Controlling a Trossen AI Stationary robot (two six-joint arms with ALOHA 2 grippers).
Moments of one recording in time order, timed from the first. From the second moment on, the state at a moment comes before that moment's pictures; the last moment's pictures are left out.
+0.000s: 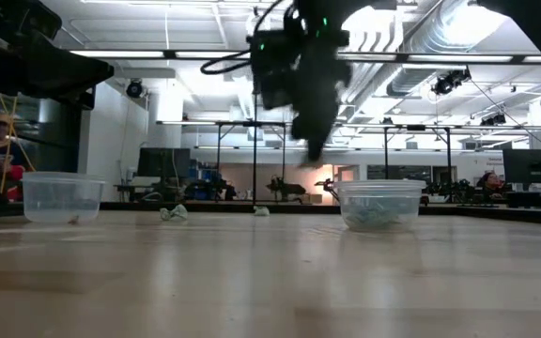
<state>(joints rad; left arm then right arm) -0.09 0.01 0.01 0.01 -0.05 0.02 -0.22 2.08 1.78 -1.22 -0.26 -0.21</state>
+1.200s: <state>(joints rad) -0.09 0.01 0.01 0.01 -0.05 0.02 -0.15 1.63 1.12 -0.27 -0.14 -0.12</state>
